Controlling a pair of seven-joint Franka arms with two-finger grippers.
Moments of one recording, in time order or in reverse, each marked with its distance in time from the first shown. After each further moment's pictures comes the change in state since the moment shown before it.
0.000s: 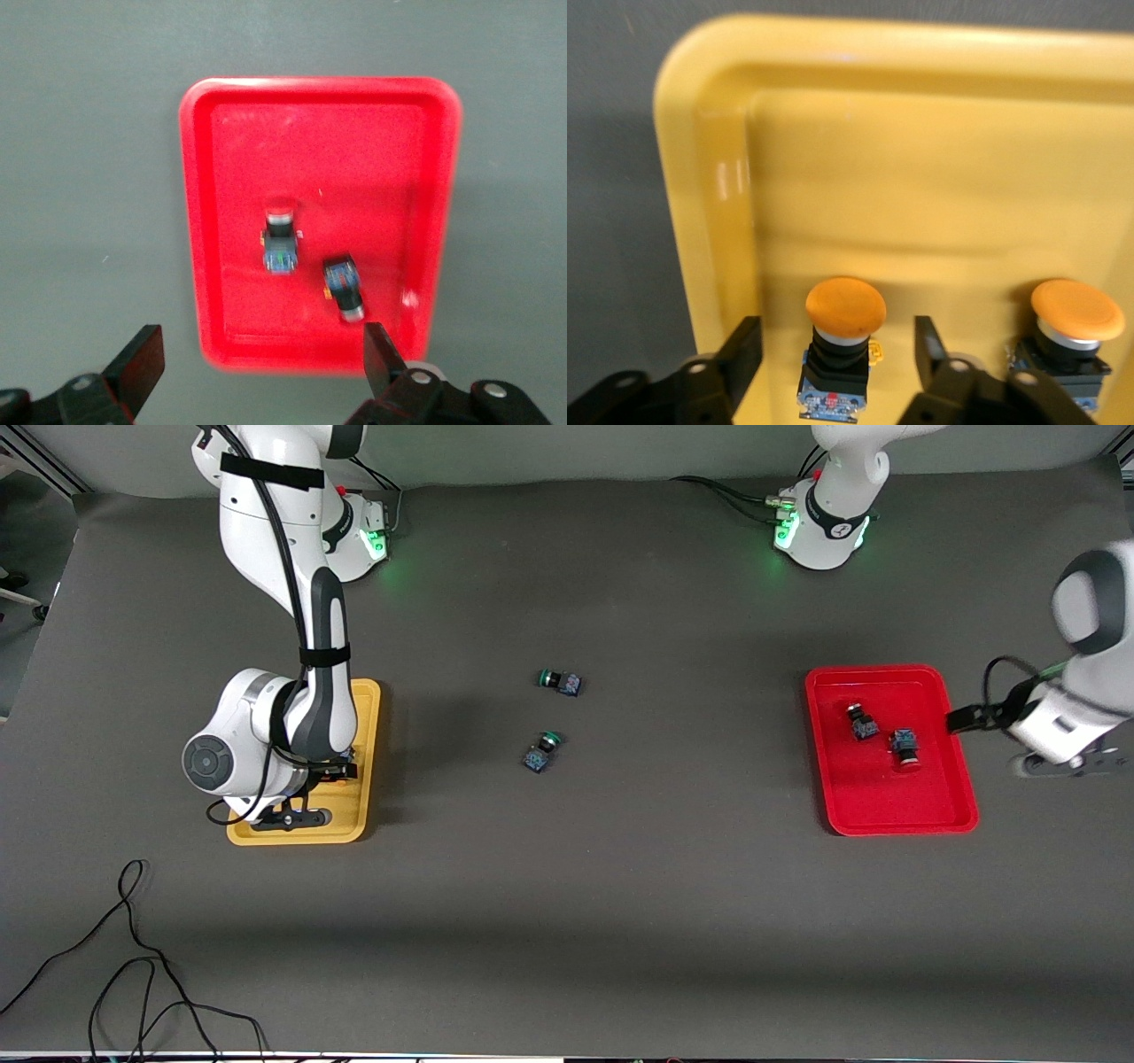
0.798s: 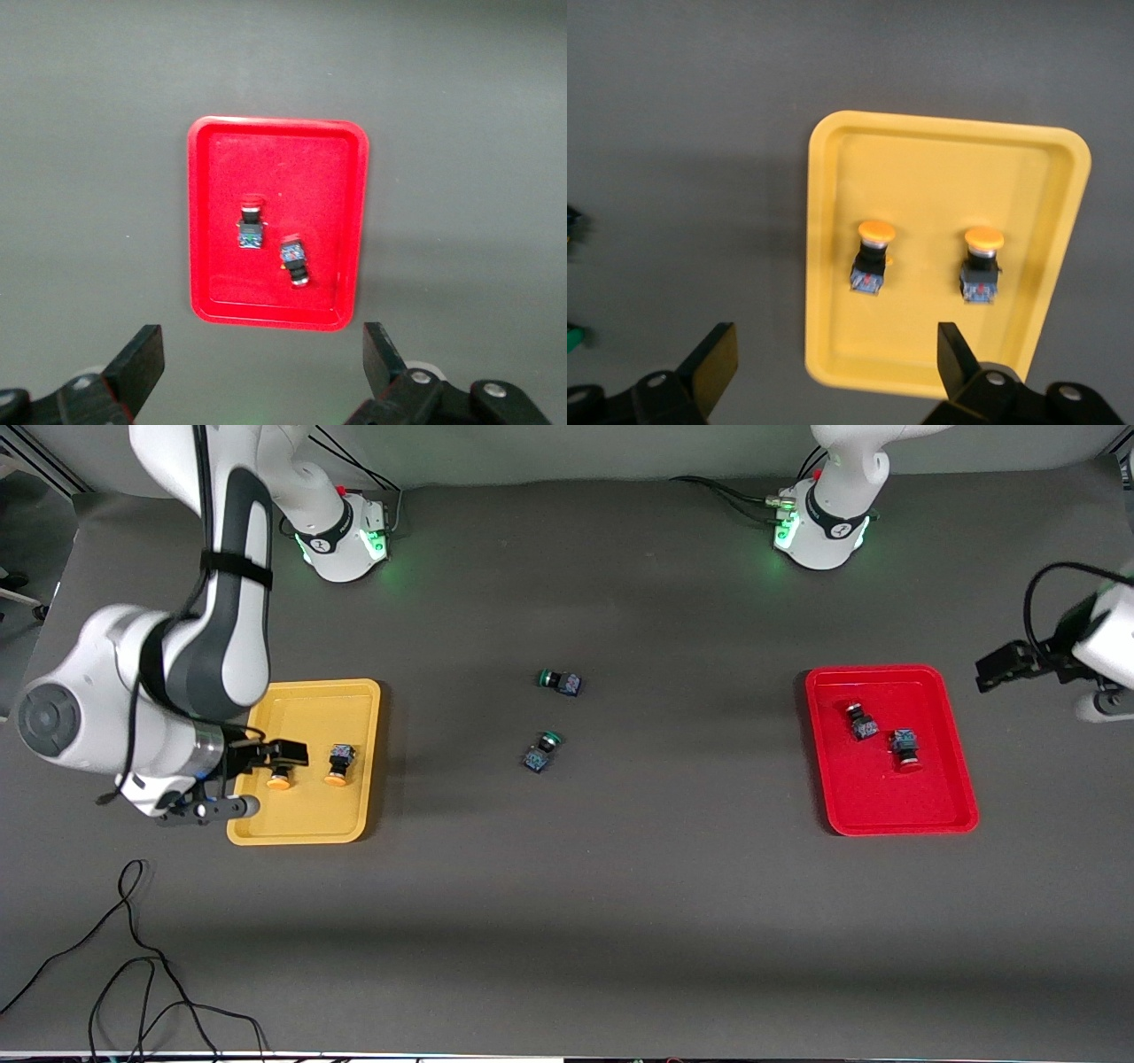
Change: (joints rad) left arm -0.063 -0.142 -0.058 0.157 -0.019 -0.189 -0.139; right arm 0.215 -0.140 -0.374 0.219 -0.084 -0.388 0.047
